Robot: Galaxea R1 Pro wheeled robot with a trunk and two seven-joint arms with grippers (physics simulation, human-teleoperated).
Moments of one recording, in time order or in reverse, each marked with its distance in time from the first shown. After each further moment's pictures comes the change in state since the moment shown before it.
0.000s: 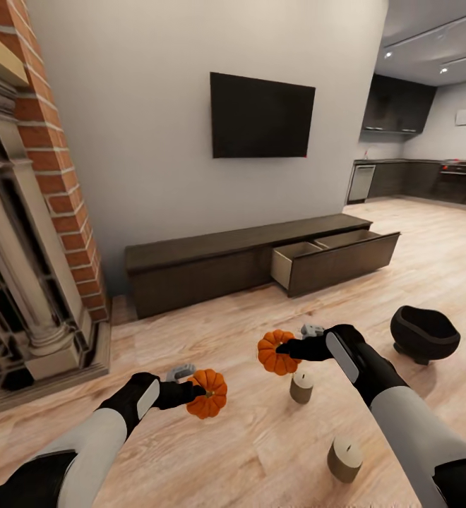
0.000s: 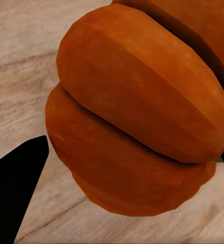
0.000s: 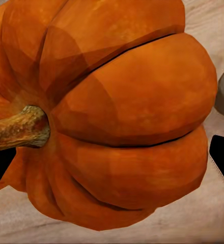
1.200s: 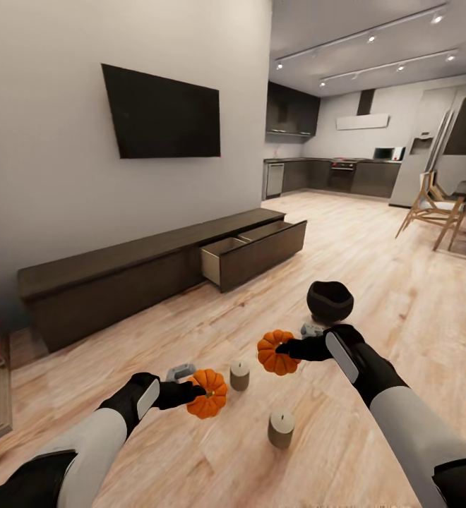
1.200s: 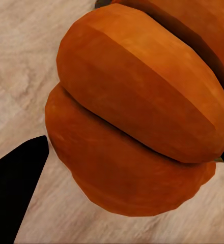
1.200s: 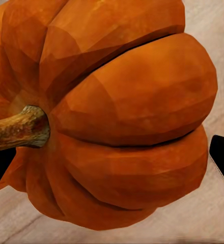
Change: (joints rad) left arm 0.000 0.000 0.001 0.000 0.000 0.000 0.000; right arm 0.000 0.002 0.001 0.000 0.000 0.000 -0.001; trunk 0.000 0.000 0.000
